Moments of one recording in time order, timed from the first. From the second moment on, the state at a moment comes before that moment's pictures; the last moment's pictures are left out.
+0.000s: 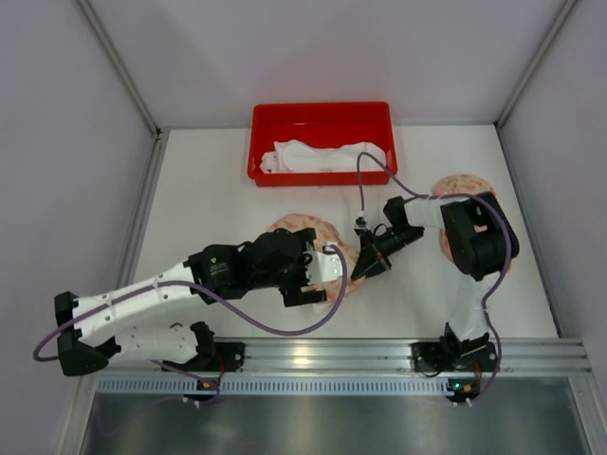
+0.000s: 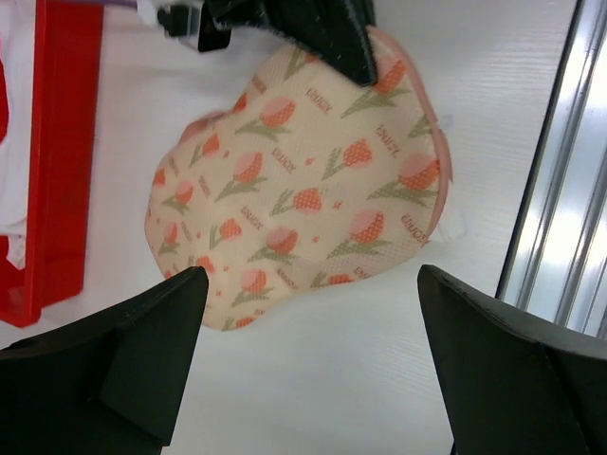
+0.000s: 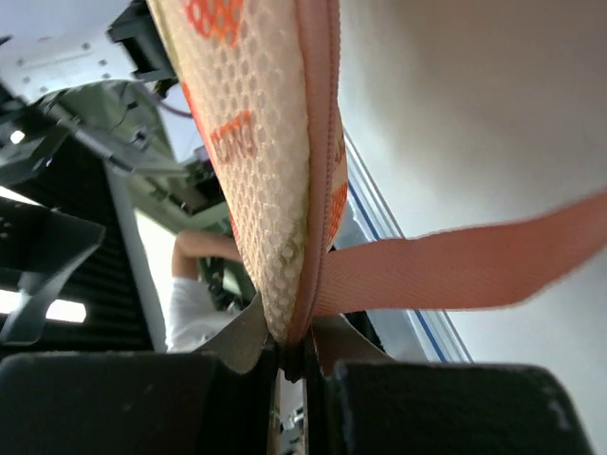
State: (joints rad) left arm -1.18 1.09 1.09 -0.71 -0.08 0.41; right arm 0.35 1.99 1.08 -0.95 -1.25 -0.05
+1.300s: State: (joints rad) left arm -1.01 1.02 0.53 -0.01 -0.04 0.67; right arm 0.35 1.90 0.98 -0.43 -1.21 0.47
